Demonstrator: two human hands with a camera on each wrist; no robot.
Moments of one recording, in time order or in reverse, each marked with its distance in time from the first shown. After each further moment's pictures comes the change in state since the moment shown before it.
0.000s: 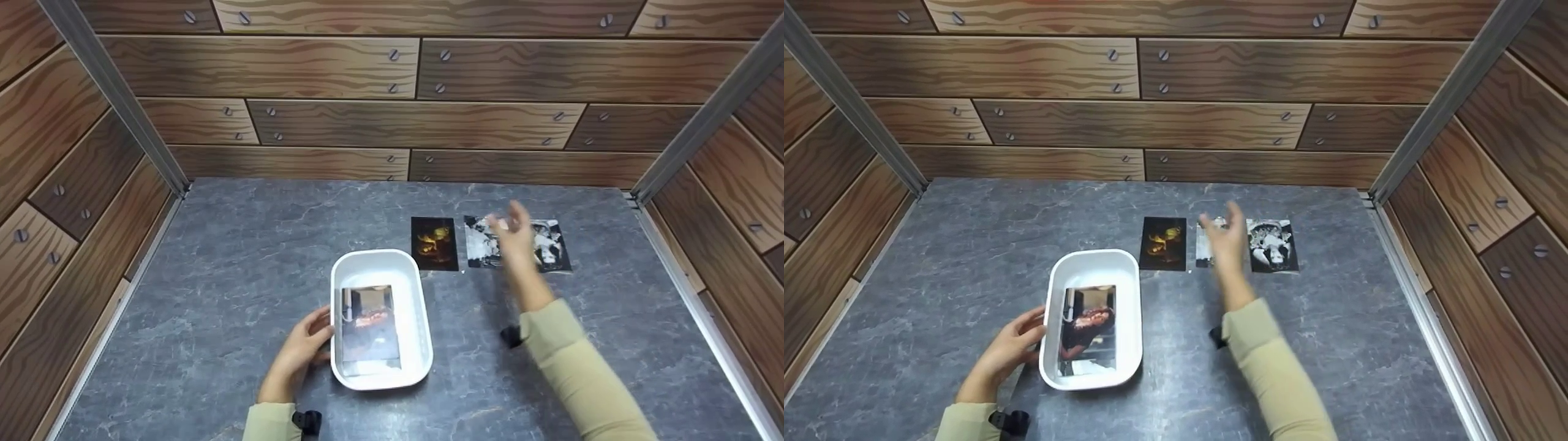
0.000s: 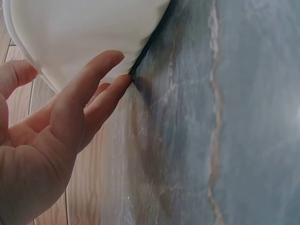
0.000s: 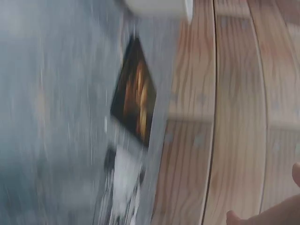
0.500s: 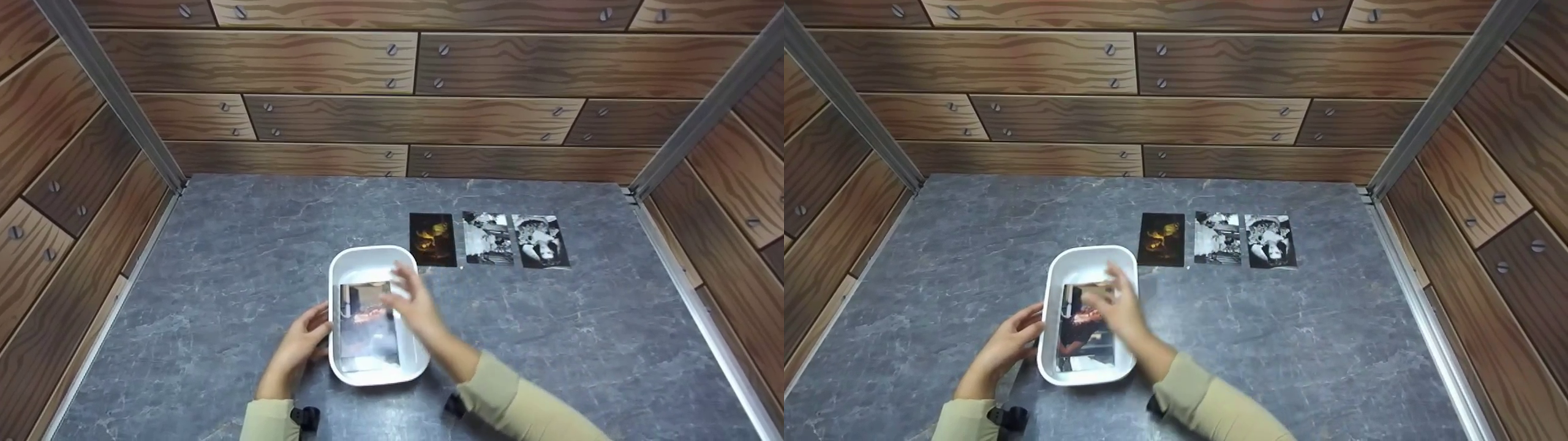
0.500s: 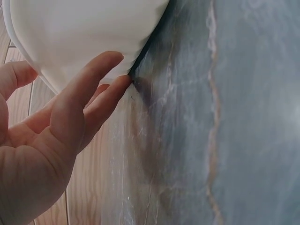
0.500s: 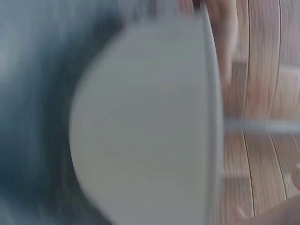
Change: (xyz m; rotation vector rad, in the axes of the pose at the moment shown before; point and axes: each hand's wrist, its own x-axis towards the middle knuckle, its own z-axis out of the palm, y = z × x) left_hand -0.001 -0.001 0.001 -0.018 0.012 -0.006; right_hand -0.135 0.037 0.110 0.103 -0.447 -0.161
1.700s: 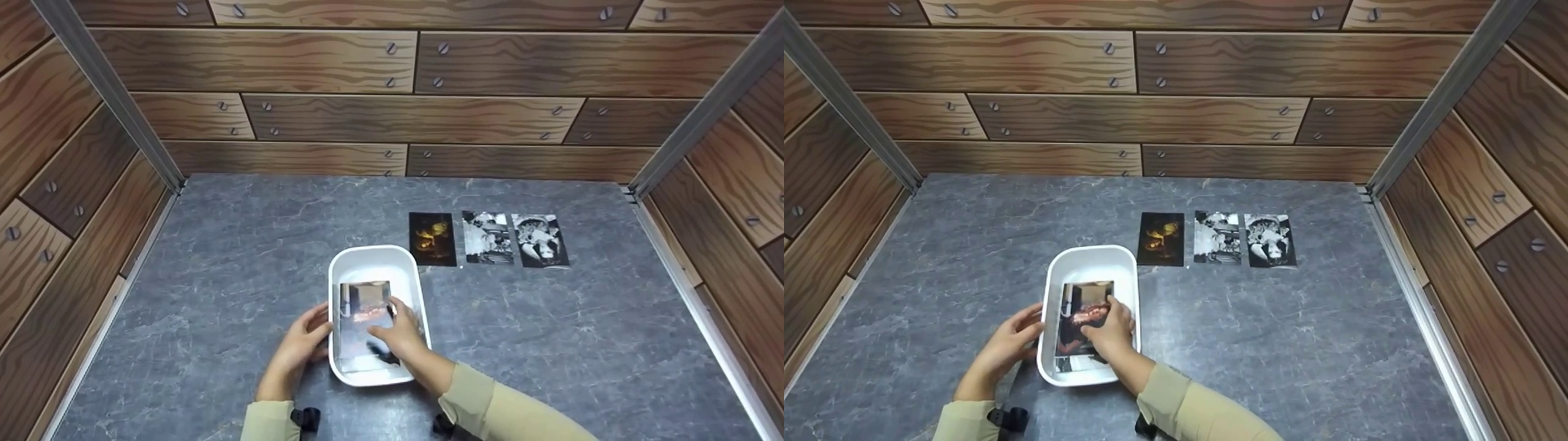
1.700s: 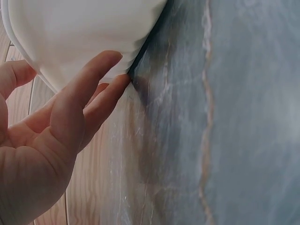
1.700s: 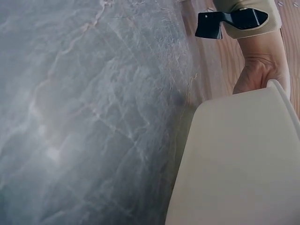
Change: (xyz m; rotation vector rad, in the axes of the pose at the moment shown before) left_hand -0.001 0.000 0.000 0.004 0.014 -0.016; right_hand -0.017 0.038 0.034 -0.431 0.101 0.328
